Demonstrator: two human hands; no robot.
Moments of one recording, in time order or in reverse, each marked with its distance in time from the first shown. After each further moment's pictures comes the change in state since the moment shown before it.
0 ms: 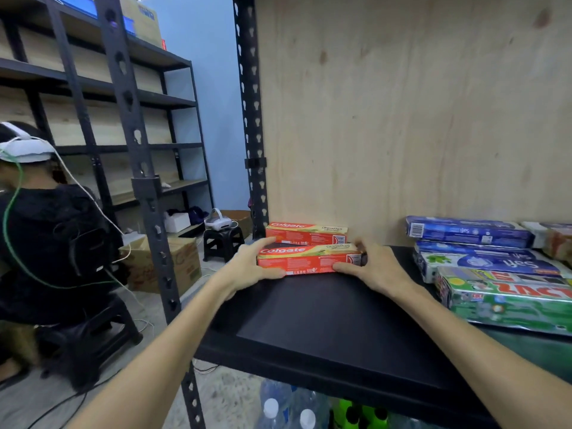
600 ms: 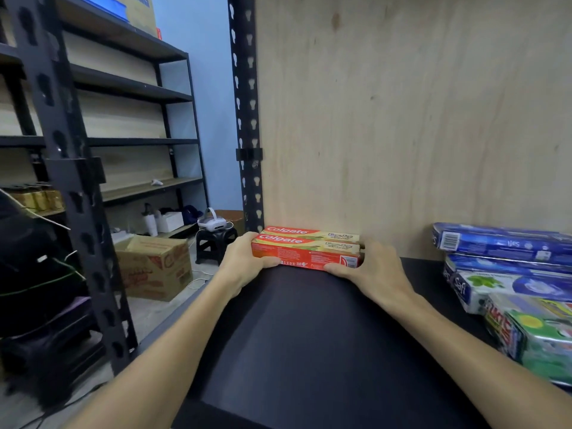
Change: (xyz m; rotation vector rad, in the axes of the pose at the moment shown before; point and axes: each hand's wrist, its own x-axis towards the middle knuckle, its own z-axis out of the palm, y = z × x) left_hand 0.089 -0.022 0.014 -0.085 0.273 -0.080; right_hand 0.059 0.010 0.041 -0.019 0.167 0.011
